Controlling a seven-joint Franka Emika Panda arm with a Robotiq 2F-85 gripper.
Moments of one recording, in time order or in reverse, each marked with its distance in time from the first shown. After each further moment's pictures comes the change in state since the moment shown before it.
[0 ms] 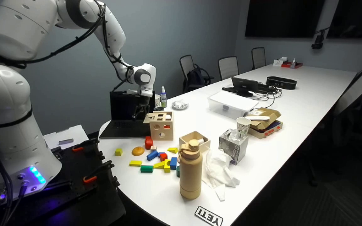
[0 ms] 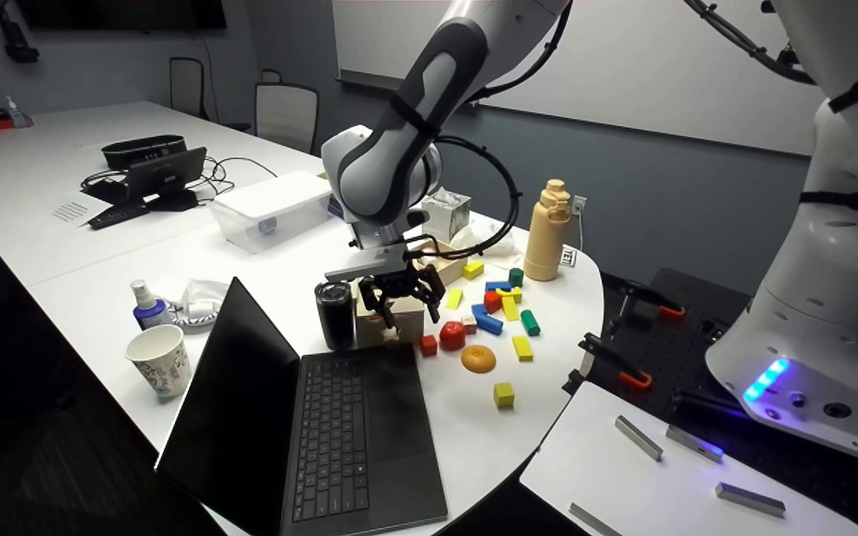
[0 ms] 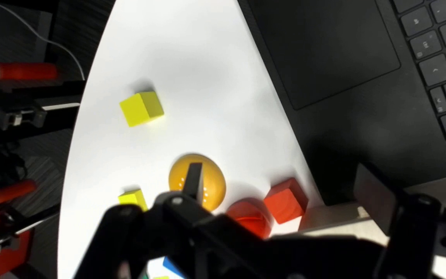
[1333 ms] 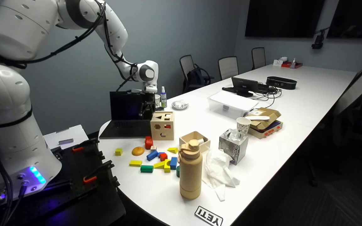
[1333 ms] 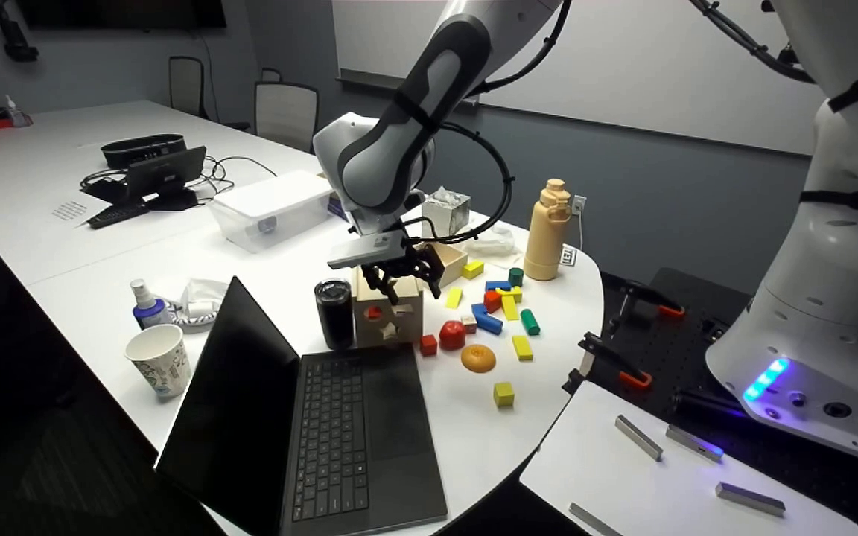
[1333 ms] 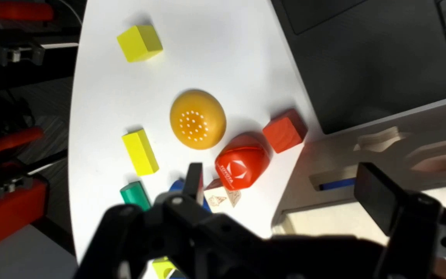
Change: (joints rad) arm -0.011 0.003 -0.022 0.062 -0.156 -0.058 0.074
